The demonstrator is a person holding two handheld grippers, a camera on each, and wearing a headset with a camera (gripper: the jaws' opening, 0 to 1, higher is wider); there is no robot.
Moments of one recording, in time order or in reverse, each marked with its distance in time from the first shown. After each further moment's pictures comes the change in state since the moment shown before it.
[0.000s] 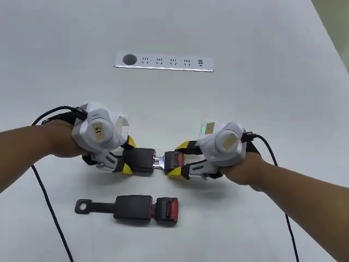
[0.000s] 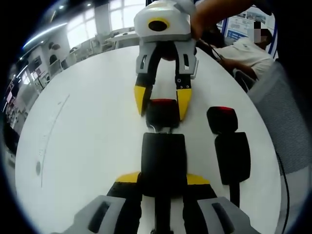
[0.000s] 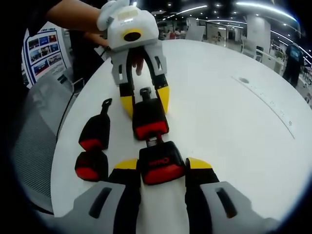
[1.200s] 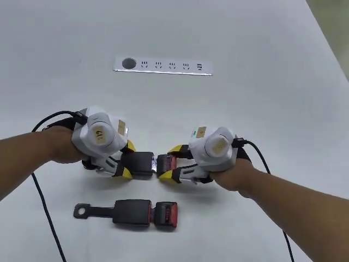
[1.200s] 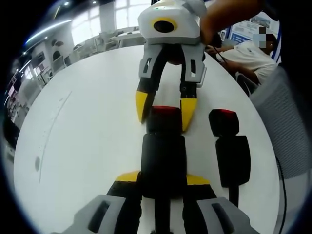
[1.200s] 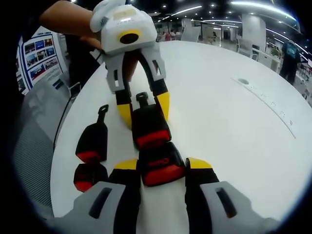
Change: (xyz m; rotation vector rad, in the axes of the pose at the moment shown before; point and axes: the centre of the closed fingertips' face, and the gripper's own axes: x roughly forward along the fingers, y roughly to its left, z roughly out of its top) left arm 0.000 -0.001 0.000 -0.039 -0.011 0.007; right arm 0.013 0.005 0.010 0.029 -0.020 -0.027
